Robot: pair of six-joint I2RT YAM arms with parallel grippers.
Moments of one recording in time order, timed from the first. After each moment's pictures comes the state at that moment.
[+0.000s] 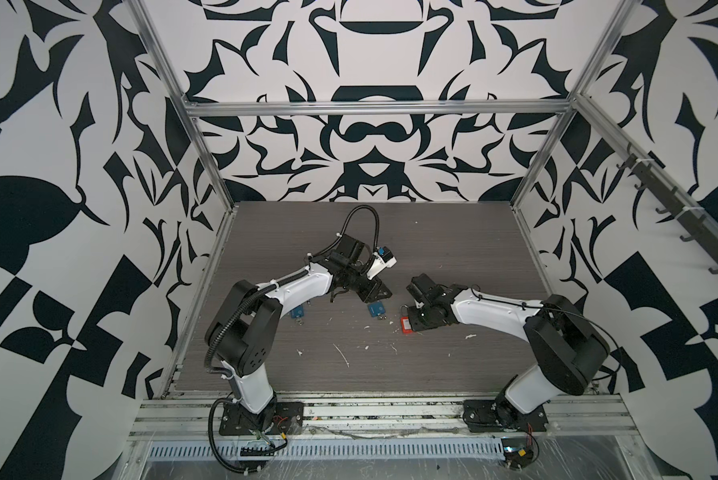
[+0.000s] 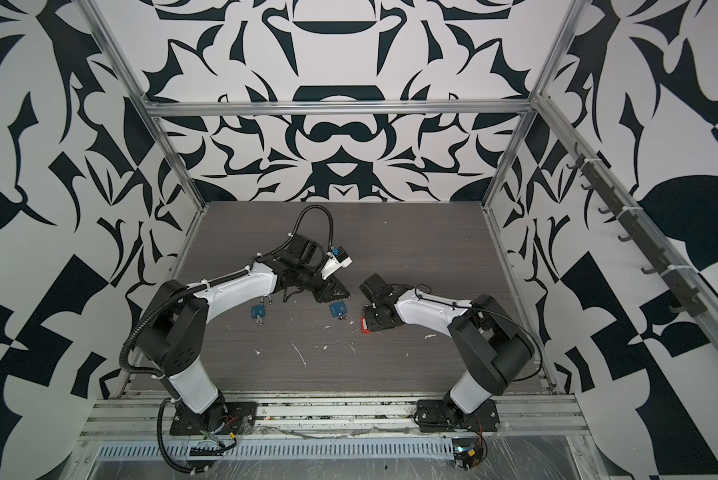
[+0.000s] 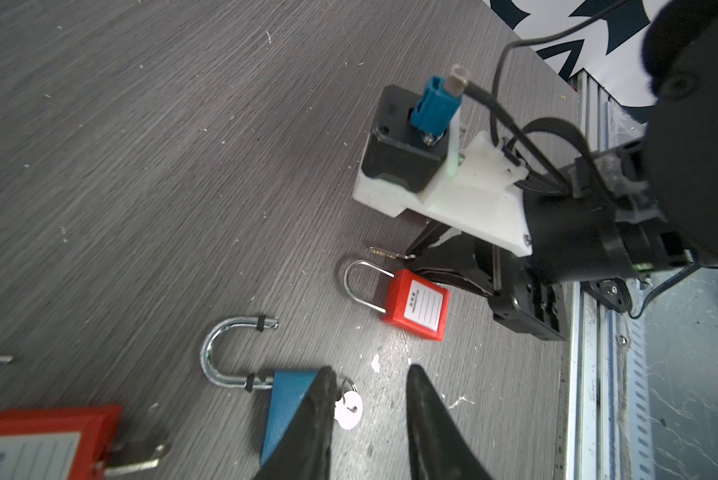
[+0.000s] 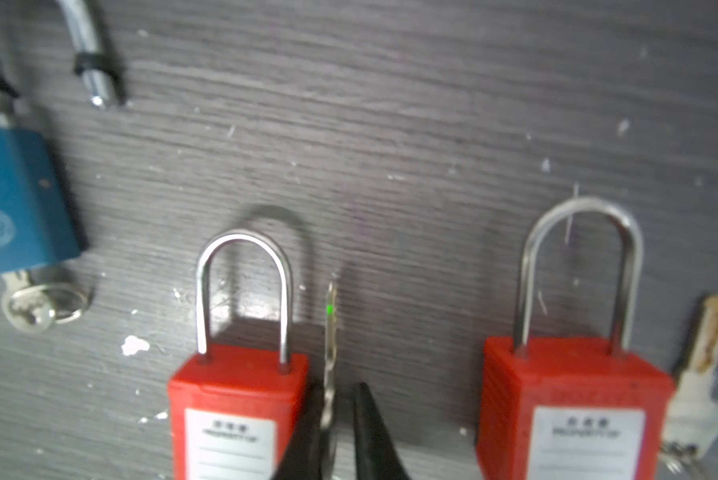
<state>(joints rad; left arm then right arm) -0.63 1.75 1.15 -0.33 0.67 0.17 0.68 1.59 0.82 -0.50 0.05 0.52</state>
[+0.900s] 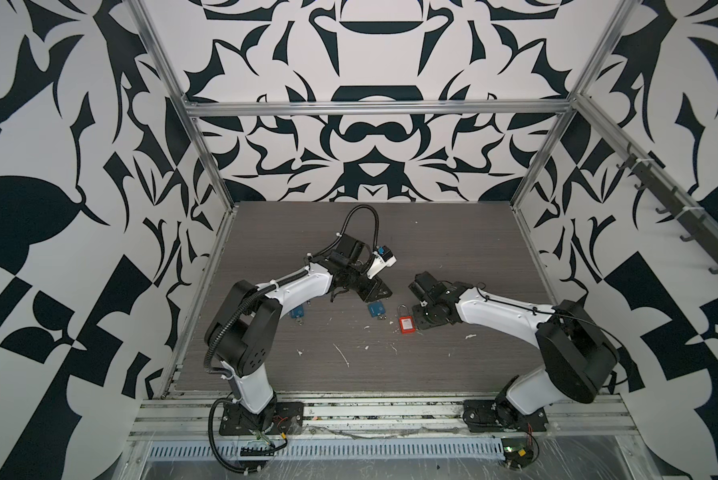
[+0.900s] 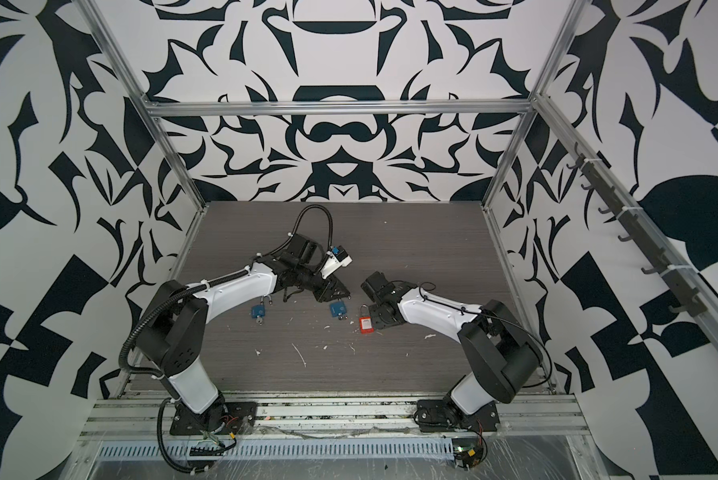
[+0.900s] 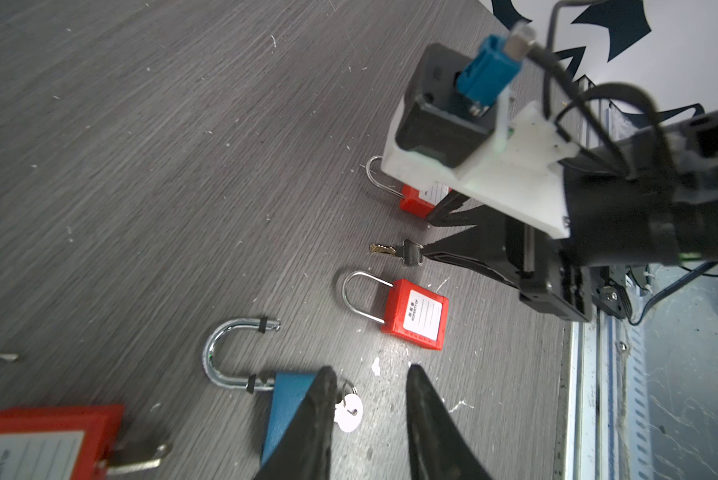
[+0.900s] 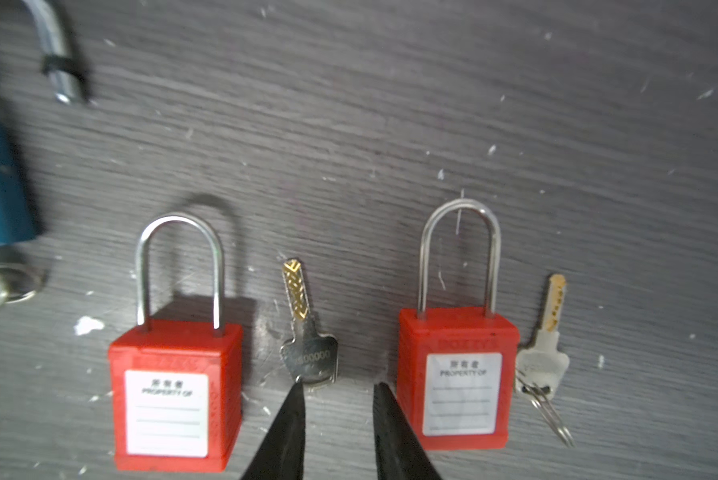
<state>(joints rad) -0.63 1.73 1.14 -0.31 0.65 0.15 0.68 1.52 0.85 -0.60 0.15 0.44</state>
